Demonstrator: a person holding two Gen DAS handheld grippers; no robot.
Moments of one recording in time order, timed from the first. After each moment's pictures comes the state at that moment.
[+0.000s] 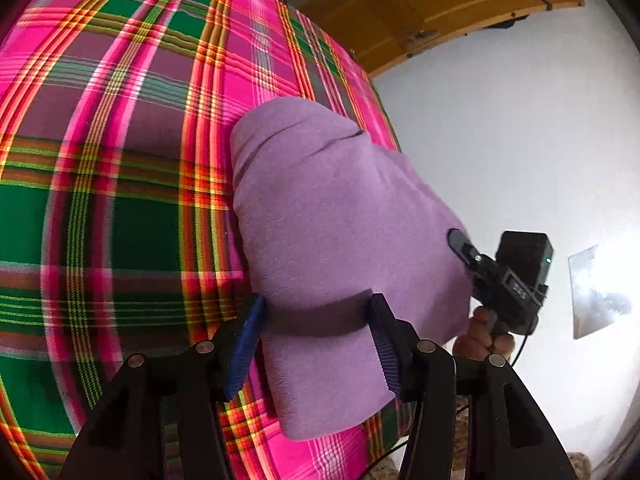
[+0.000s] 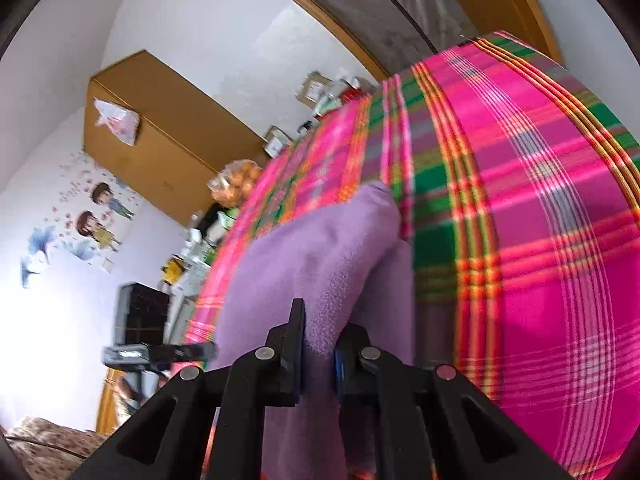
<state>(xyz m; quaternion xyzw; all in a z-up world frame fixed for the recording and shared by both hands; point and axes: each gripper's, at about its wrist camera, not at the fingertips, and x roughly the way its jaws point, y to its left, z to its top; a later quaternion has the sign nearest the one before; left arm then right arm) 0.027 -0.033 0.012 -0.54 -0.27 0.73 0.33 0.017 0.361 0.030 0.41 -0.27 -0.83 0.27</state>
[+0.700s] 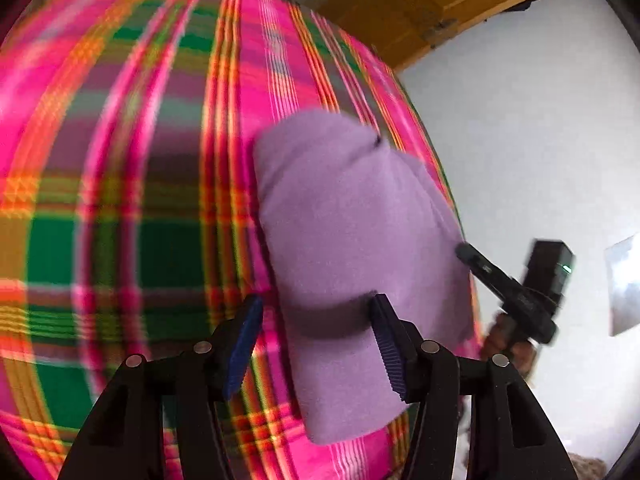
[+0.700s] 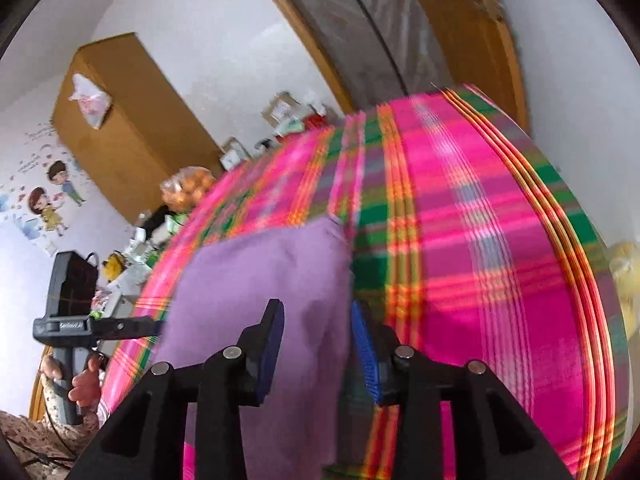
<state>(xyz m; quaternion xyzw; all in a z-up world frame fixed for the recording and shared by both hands) 0.016 -0.017 0.048 -0.54 -0.20 0.77 0.27 0.033 0.365 0.055 0.37 -0.18 -0.89 0.19</state>
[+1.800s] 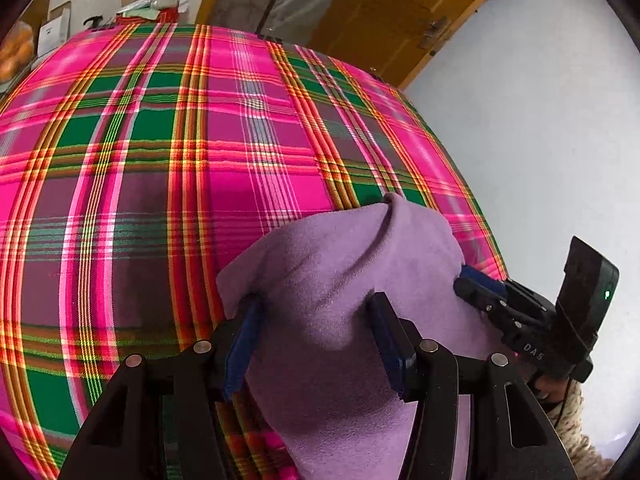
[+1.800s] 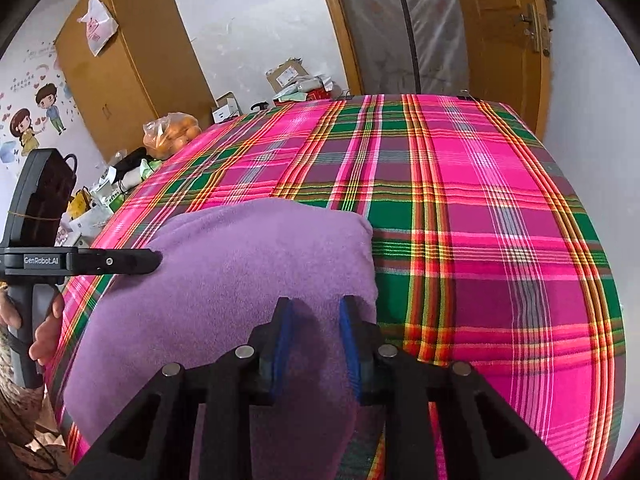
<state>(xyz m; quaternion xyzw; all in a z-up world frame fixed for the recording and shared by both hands) -0.045 0.029 0.044 -0.50 -0.13 0.82 0.24 -0.007 0.321 0.023 0.41 -0.05 -0.89 0.17</state>
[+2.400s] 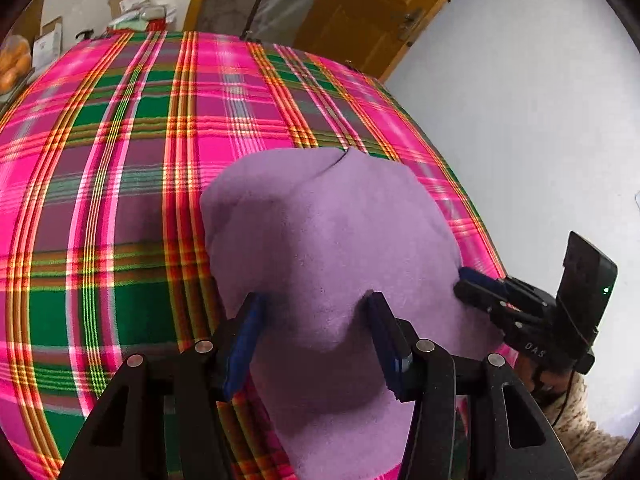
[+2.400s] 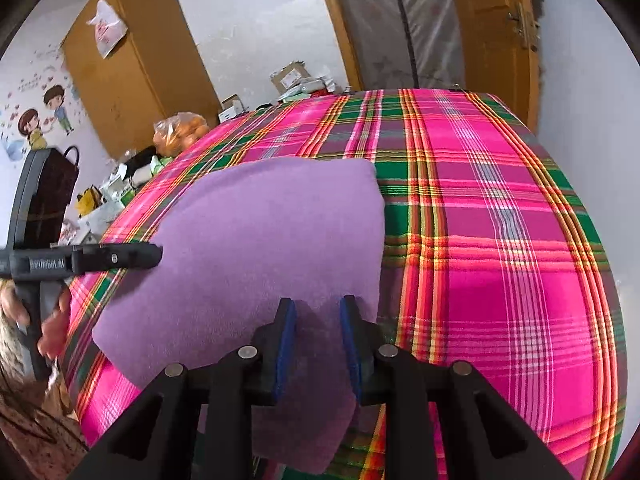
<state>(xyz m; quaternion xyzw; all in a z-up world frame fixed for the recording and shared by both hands) 0.017 0.036 0.050 -0.48 -0.09 0.83 0.27 0.065 0.327 0.016 0.40 -0.06 -0.90 0.17</state>
